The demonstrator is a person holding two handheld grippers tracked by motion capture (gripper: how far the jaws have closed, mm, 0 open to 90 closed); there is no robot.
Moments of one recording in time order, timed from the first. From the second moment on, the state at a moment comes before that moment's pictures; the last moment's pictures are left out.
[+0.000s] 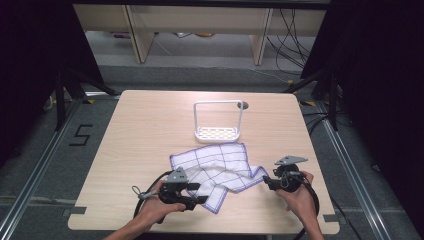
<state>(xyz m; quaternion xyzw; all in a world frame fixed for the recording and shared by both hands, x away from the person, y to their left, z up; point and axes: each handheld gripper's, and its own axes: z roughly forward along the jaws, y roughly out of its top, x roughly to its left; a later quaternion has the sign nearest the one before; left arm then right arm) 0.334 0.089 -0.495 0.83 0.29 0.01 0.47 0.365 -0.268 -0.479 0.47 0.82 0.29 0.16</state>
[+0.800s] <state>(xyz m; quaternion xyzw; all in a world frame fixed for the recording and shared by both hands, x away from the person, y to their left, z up) 0.332 0.051 -0.519 0.88 0.19 0.06 0.43 0.380 -0.262 -0.497 0.47 0.82 0.28 0.19</state>
